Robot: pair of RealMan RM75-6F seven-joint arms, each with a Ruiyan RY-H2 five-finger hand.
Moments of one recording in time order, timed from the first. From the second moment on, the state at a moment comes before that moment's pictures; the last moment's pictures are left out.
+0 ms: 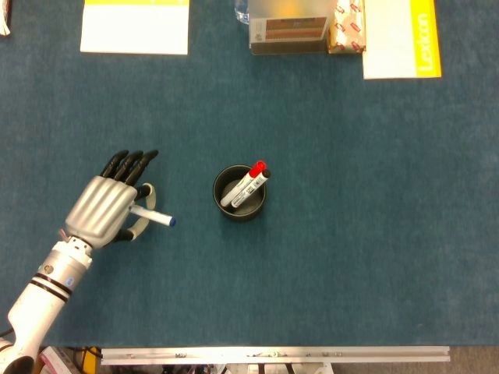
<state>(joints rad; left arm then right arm) -0.38 -1.42 0.05 -1.55 1.52 1.14 0.13 0.10 -1.02 0.02 -1.66 -1.56 1.44 -0.26</state>
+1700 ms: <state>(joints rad) -0.48 -1.58 -0.32 -1.97 0.86 1.09 0.04 0.10 -1.02 0.01 -1.66 -1.55 1.42 -0.27</state>
